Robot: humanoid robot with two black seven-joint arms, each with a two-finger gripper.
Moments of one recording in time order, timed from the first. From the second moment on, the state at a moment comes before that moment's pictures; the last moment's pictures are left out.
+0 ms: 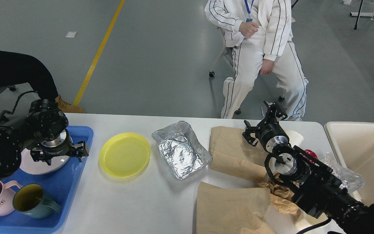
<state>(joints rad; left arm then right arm) -1.20 0.21 1.04 -0.31 0.13 -0.79 0.28 0.61 -0.09 0.78 0.62 -0.05 0.05 0.27</state>
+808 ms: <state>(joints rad) -1.15 0.11 0.92 -0.31 0.12 -0.62 0.28 0.61 -0.09 0.78 0.62 -0.05 0.05 0.27</state>
